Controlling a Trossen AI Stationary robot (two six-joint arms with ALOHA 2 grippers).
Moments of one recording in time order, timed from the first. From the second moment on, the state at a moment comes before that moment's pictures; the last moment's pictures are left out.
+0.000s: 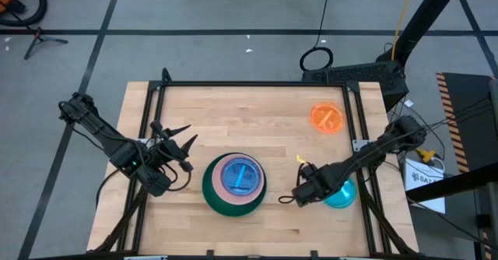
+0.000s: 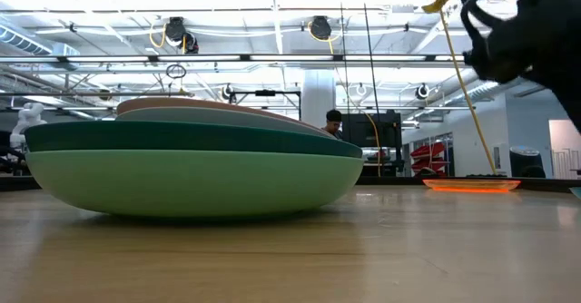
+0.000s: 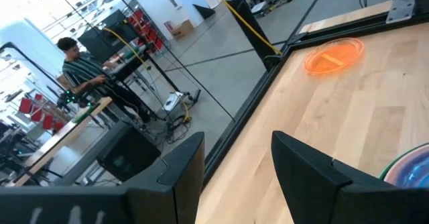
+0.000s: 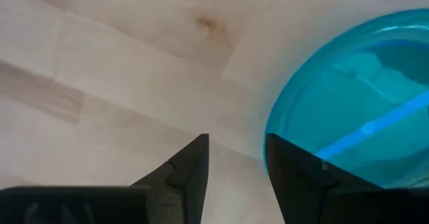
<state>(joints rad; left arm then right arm) -0.67 1.11 1.02 -0.92 -1.33 -0.47 0.51 1.59 1.00 -0.99 -0.11 1.64</state>
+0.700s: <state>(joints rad) -0.67 1.11 1.02 -0.92 -1.34 -0.43 0.50 1.79 1.01 -1.00 -0.23 1.56</state>
